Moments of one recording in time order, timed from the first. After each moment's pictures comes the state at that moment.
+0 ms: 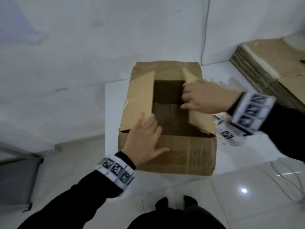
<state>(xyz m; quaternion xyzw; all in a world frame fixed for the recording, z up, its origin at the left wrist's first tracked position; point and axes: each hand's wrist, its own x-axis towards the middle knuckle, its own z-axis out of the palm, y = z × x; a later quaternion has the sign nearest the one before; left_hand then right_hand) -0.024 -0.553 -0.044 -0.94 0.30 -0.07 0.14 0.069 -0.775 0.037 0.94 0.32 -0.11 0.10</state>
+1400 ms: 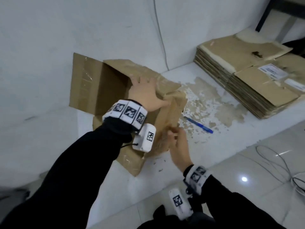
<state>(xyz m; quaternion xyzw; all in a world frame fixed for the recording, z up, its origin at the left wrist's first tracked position) 0.088 -0.704 0.046 -0.98 0.16 0.08 -0.04 -0.029 -0.792 -0.129 0.77 -0.16 0.10 -0.61</state>
